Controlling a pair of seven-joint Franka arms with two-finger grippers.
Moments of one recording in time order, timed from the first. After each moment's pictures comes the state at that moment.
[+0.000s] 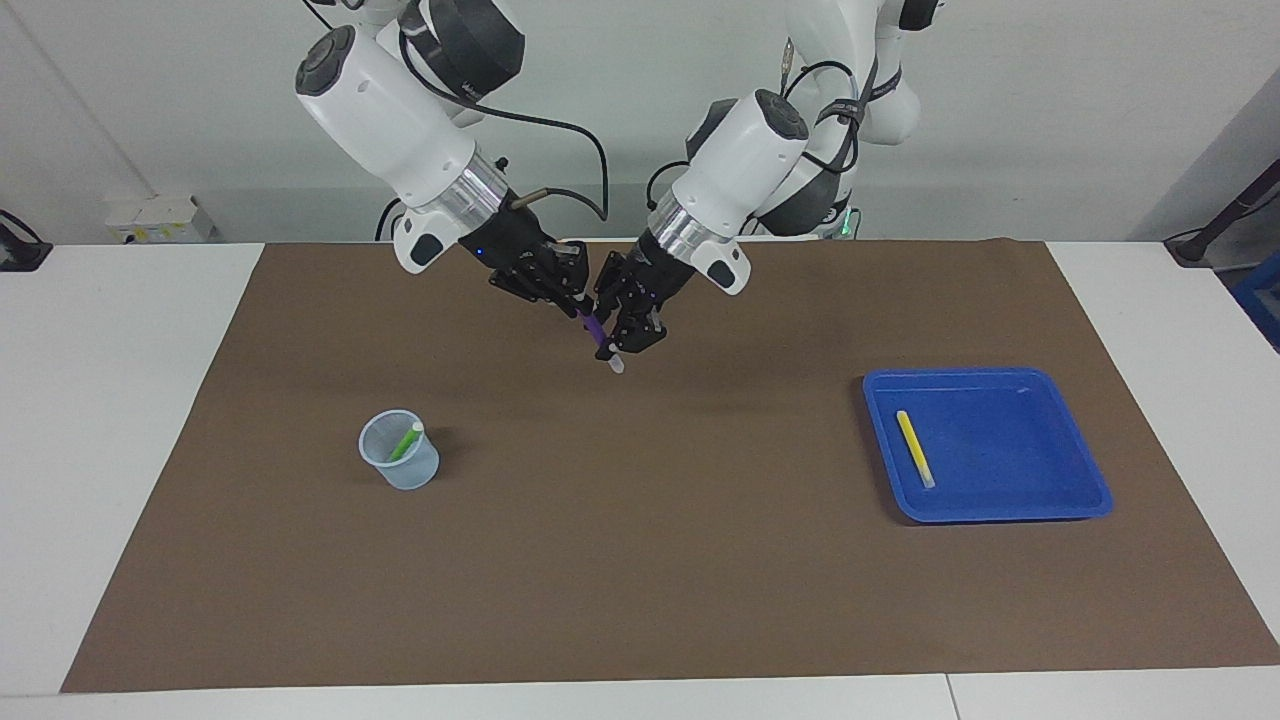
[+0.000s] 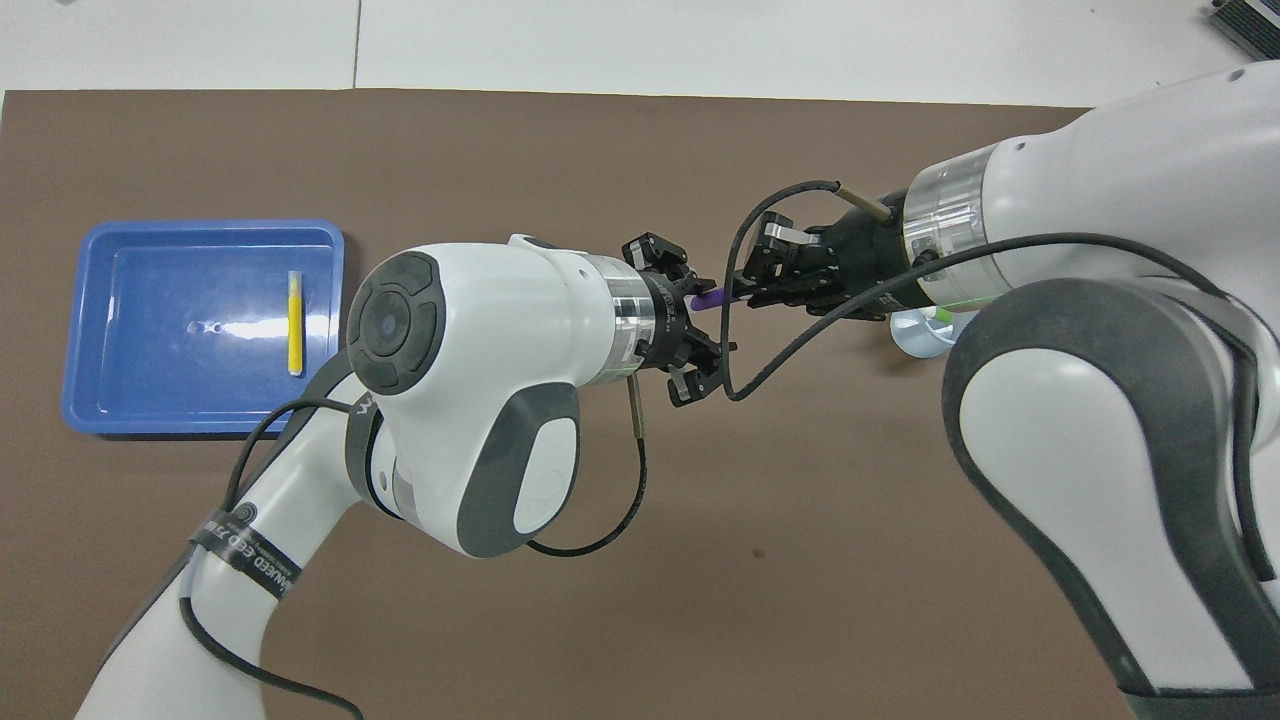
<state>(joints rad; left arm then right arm) -0.55 0.23 -0.14 -1.69 -0.50 2.39 -2.20 0.25 0.13 0.05 -1.58 0.53 1.90 0.48</state>
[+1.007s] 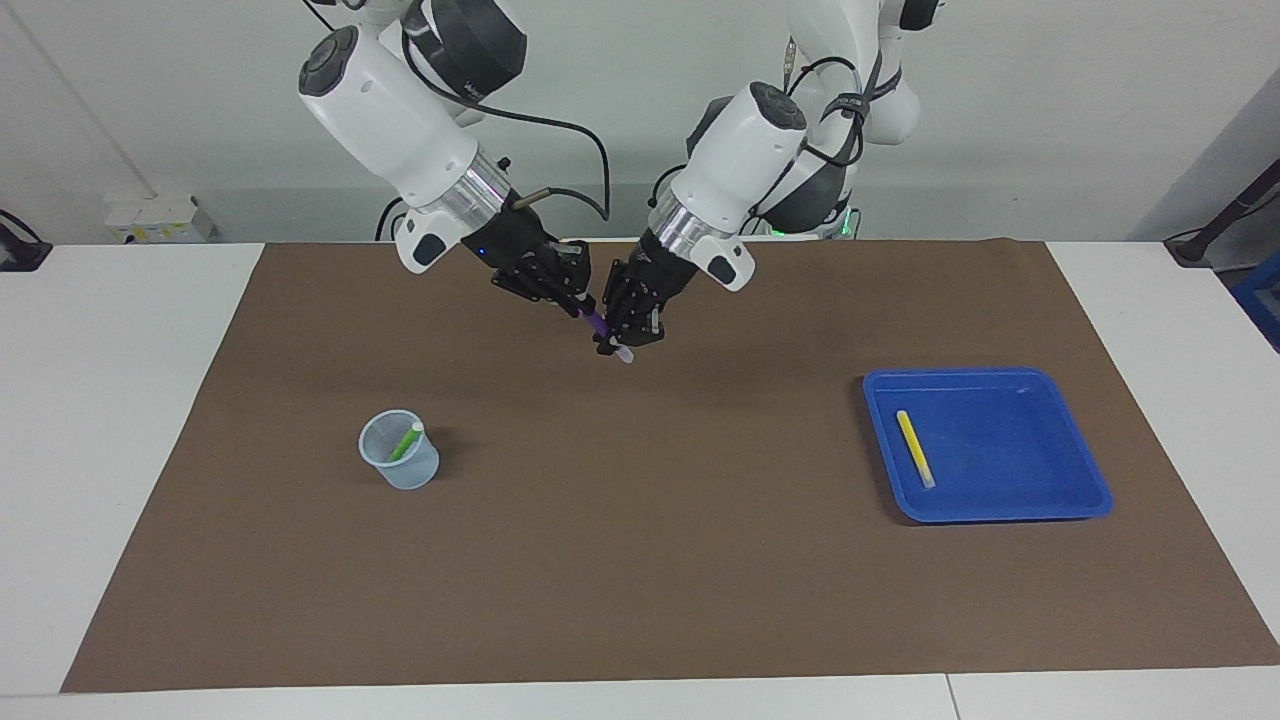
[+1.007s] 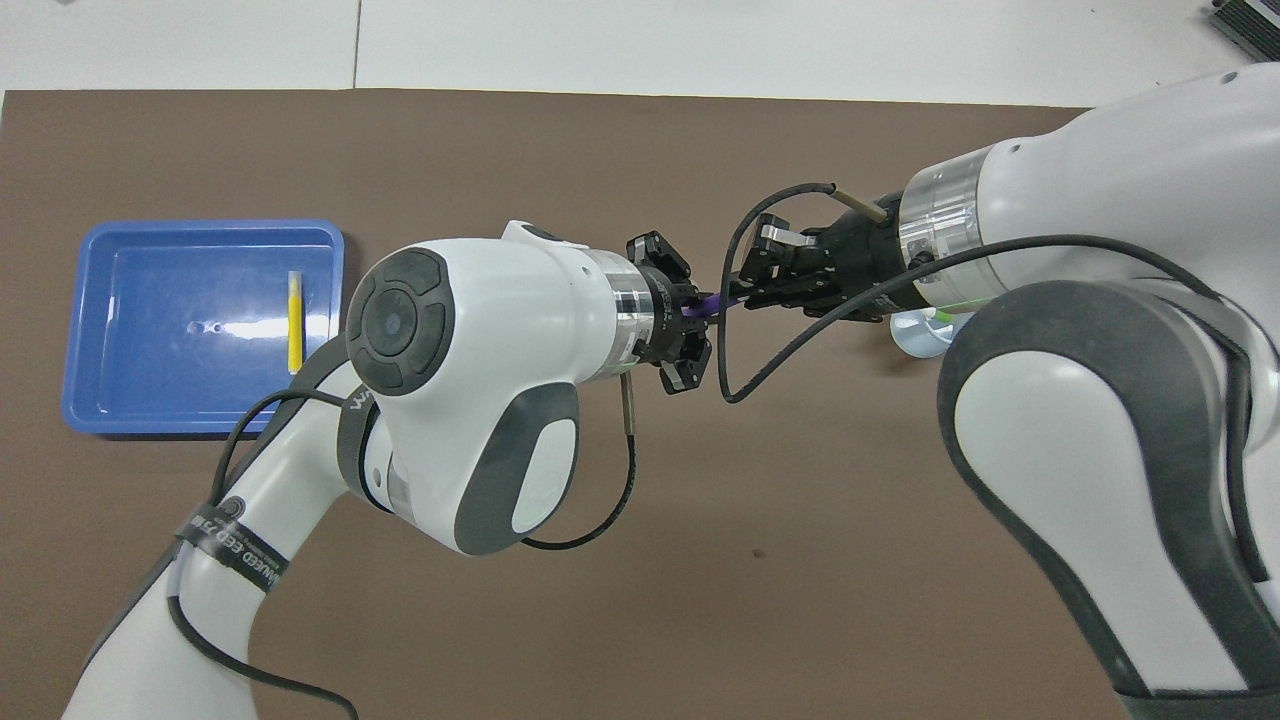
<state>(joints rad) -0.55 0.23 -0.14 -1.68 -0.41 2.38 -2.18 0.25 0.13 0.05 -1.58 0.53 1.91 0.48</state>
